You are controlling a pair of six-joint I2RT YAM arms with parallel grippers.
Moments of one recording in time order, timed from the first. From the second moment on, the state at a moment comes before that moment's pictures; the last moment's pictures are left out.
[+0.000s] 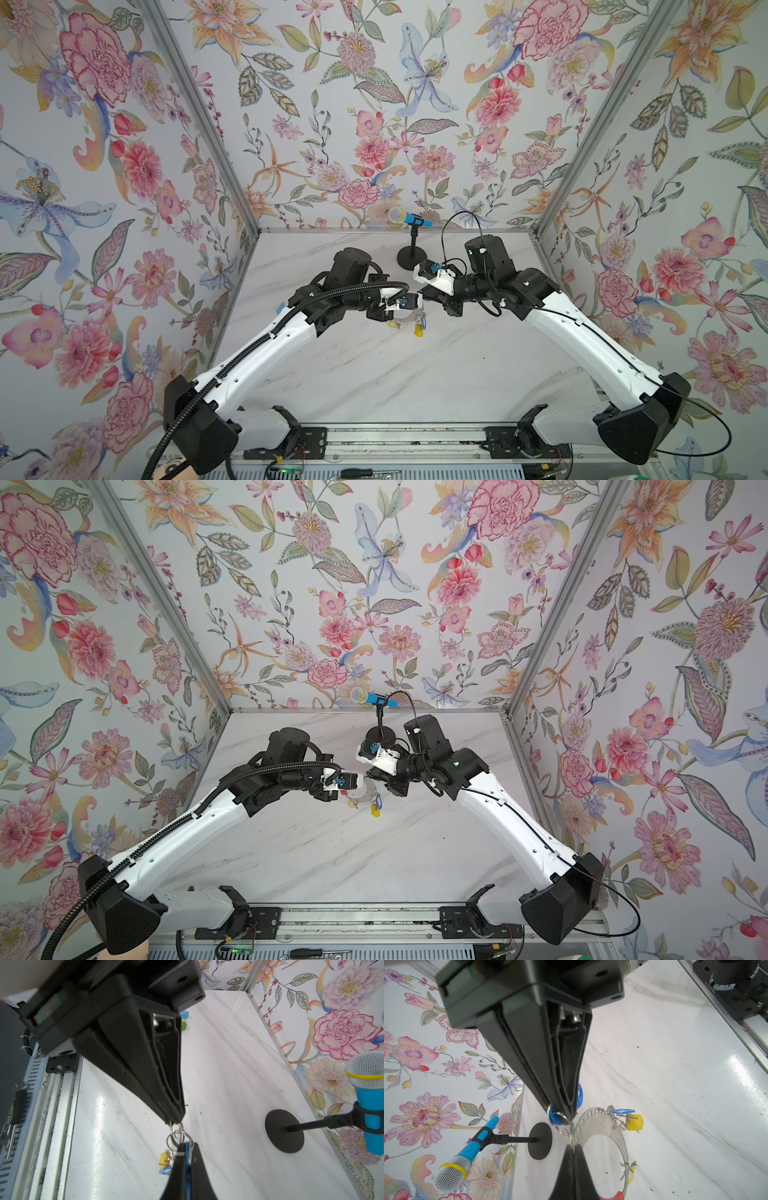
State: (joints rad) left arm -0.69 1.30 1.23 -0.49 0.46 1.04; right arm 0.61 1.35 1.38 -0.76 -0.51 -0.64
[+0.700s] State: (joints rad) left arm -0.69 1.25 1.22 -0.47 0.47 1.01; right arm 0.57 1.35 1.38 -0.75 -0.61 -0.62
